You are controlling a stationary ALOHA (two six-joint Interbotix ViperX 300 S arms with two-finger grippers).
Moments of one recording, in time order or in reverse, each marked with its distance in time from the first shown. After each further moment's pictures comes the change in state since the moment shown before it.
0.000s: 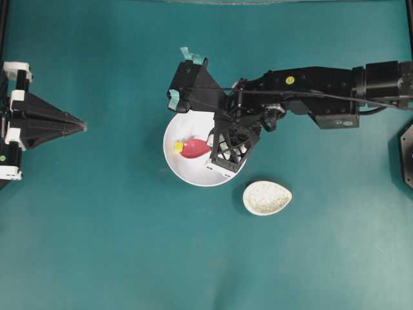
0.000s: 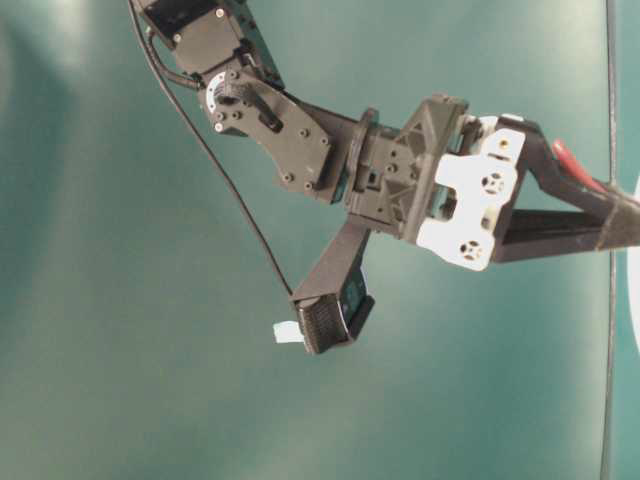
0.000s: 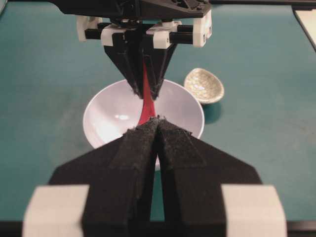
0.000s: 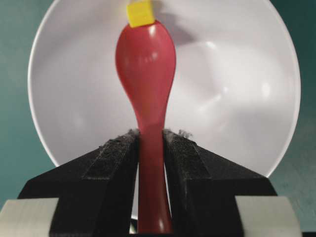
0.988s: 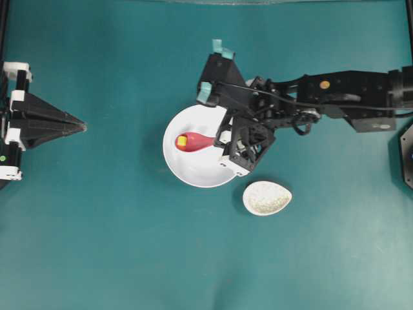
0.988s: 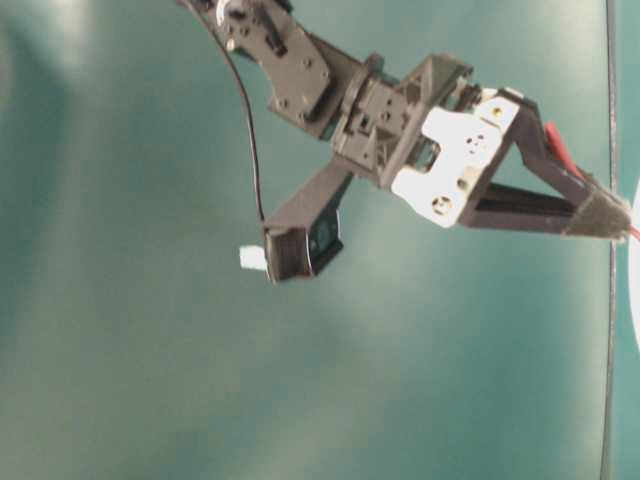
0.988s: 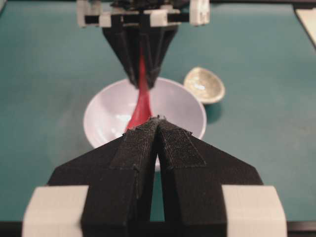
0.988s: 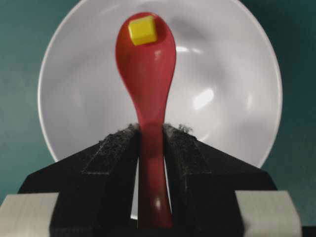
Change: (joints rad) left arm 0.000 0.000 0.000 0.002 0.000 0.000; right arm 0.002 -0.138 0.215 0.000 -0.302 0.009
